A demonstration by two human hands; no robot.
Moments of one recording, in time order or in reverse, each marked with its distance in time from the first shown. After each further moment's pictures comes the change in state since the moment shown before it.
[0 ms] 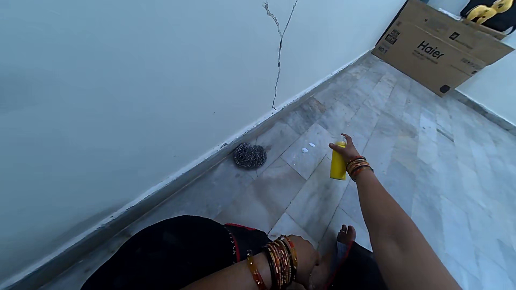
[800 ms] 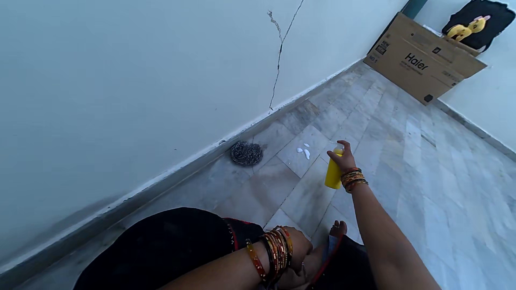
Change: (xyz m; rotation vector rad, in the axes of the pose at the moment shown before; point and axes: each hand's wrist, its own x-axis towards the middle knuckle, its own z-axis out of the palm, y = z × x) left_hand -0.002 -0.003 0.003 0.005 0.040 -0.021; right_hand -0.059 0.000 -0.002 -0.165 0.140 -0.135
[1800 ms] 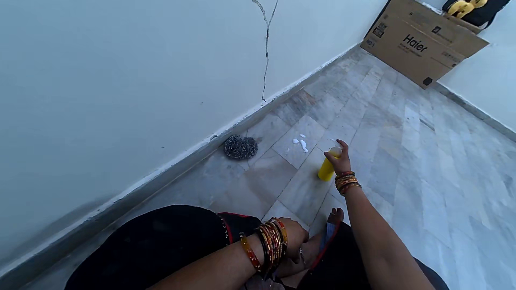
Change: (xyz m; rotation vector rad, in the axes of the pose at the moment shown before) left_hand 0.001 0.003 -0.002 -0.009 -0.027 -0.028; right_hand -0.027 0.066 0.021 0.197 0.133 -0.134
